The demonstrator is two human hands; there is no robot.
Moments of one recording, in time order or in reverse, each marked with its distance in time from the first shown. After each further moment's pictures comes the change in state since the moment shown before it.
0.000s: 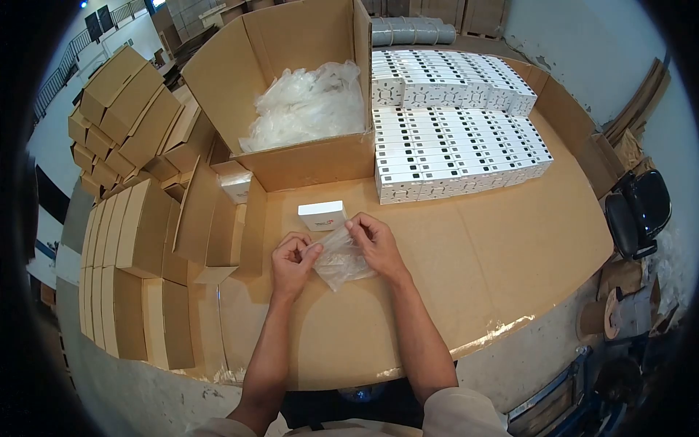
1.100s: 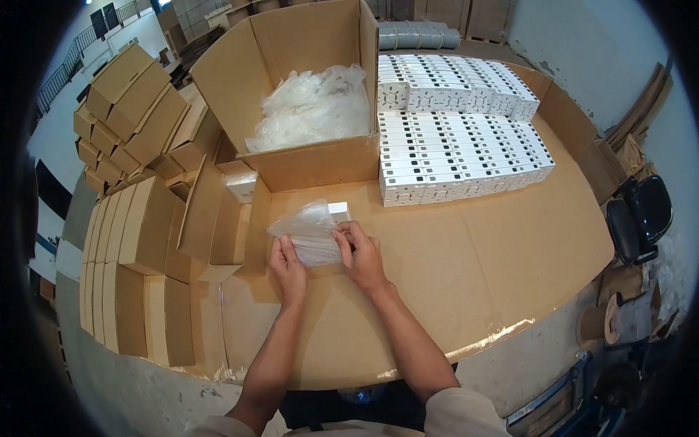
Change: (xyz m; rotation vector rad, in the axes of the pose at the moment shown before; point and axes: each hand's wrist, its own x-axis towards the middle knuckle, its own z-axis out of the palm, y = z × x) left_hand -0.003 -0.009 0.014 0.149 0.492 -0.064; right_hand -0.014 -0.005 0.043 -0.310 0.177 -0.259
